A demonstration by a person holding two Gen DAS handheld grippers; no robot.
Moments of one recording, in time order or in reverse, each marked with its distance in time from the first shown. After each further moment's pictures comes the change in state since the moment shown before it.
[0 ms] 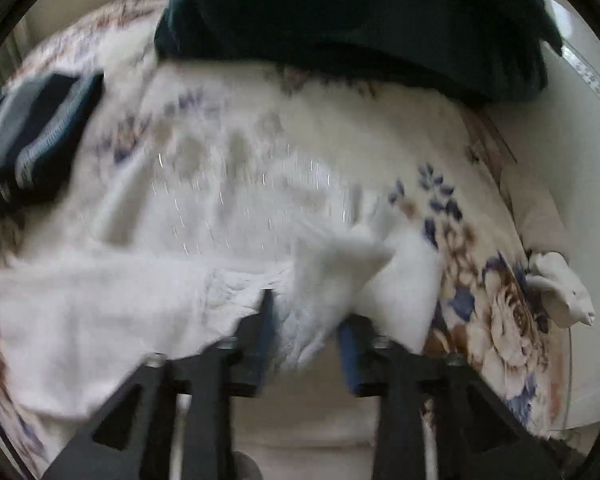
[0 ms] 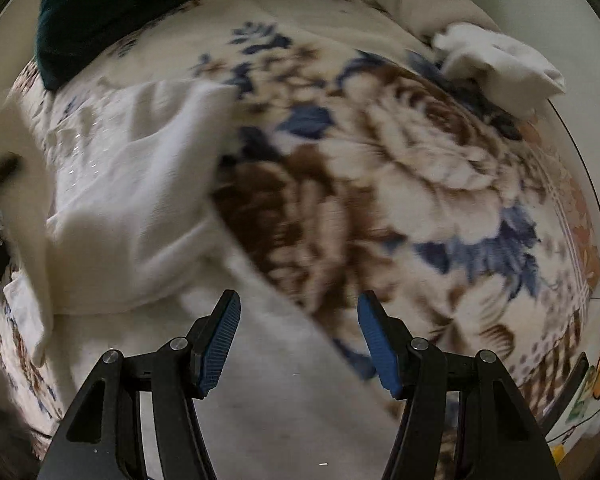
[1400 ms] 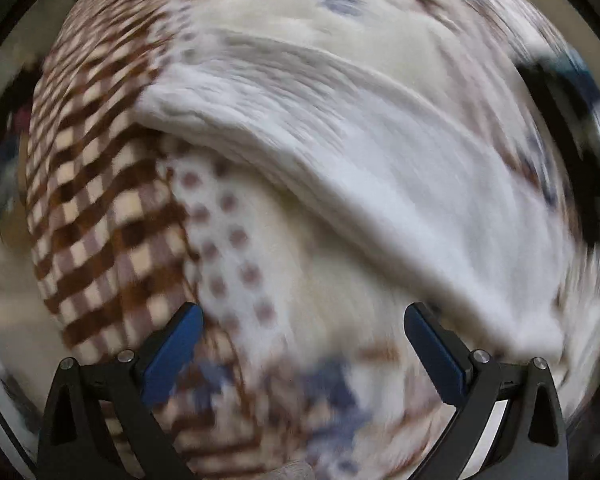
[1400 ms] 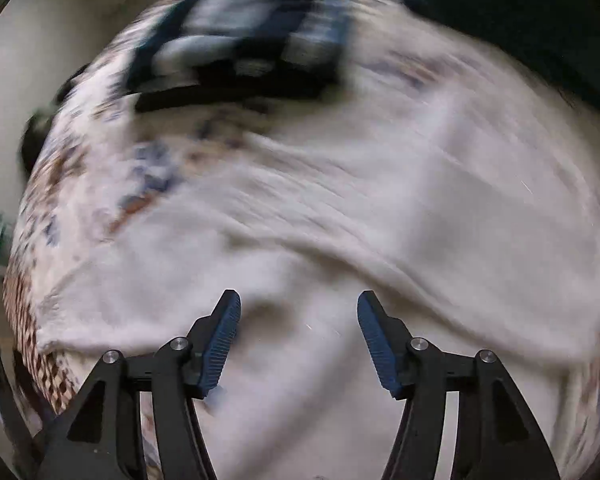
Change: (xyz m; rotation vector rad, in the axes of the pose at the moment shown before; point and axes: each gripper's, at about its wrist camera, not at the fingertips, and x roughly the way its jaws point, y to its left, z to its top) left arm -0.164 0.435 -0.295 -1.183 0.049 0.374; right arm 0.003 0.365 -0.130 -0.629 -0.038 0.193
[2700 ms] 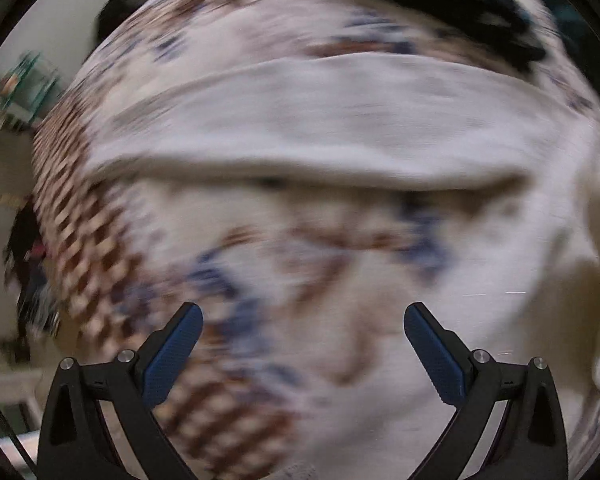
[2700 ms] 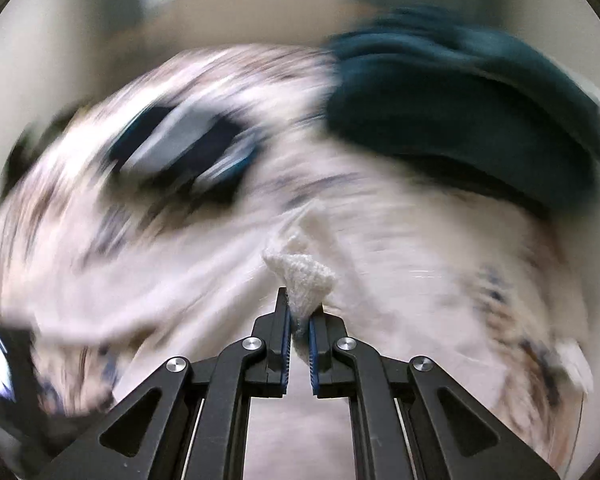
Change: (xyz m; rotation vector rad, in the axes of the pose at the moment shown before) left arm -0.050 -0.101 -0.140 0.498 -0.072 0.202; right arm -0.088 -0.055 -0.009 -0.260 -0.358 -0.133
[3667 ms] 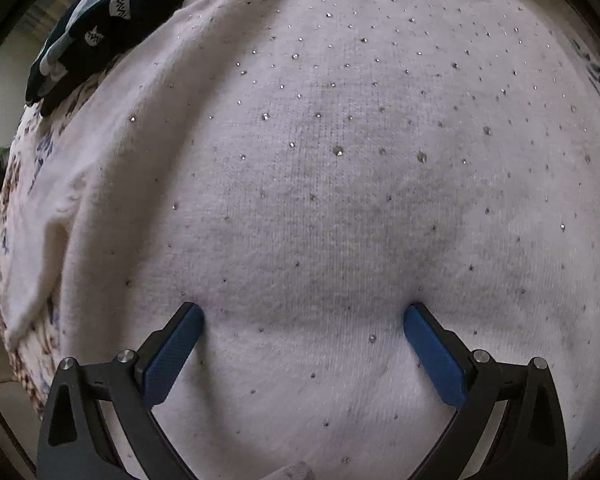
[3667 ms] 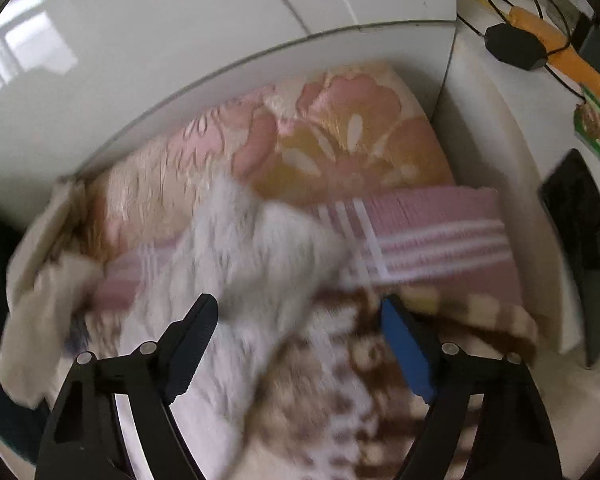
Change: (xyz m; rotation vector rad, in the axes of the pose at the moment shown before) left arm 0.044 -0.316 -0.038 0.599 -0.077 -0.062; right arm -0.134 -0.412 -0.498 1.975 0.045 -0.588
